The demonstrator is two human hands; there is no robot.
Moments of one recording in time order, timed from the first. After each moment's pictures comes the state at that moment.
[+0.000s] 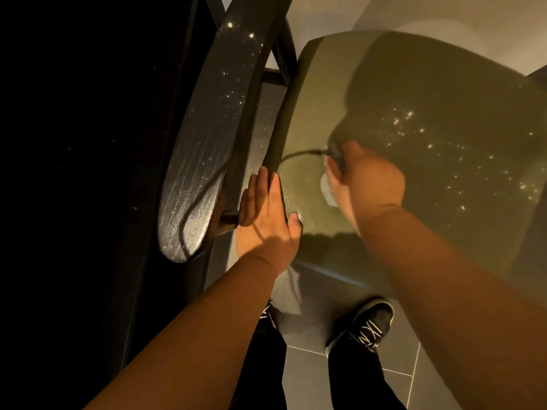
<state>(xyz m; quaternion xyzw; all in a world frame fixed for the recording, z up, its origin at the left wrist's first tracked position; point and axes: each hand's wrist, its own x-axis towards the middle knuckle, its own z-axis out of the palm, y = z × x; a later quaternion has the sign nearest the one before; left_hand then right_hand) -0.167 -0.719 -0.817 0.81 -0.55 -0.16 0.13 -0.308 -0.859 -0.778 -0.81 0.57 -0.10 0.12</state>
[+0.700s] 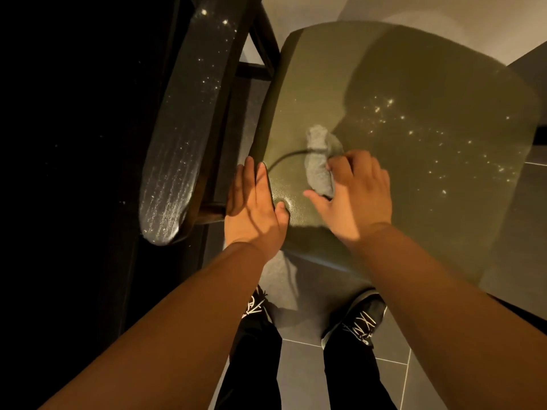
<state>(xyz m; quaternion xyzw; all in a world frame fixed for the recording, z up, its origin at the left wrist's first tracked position) -0.167 -0.718 -0.810 0.82 -0.55 -0.17 0.05 -0.337 -0.812 -0.772 -0.83 0.54 -0.09 0.11</state>
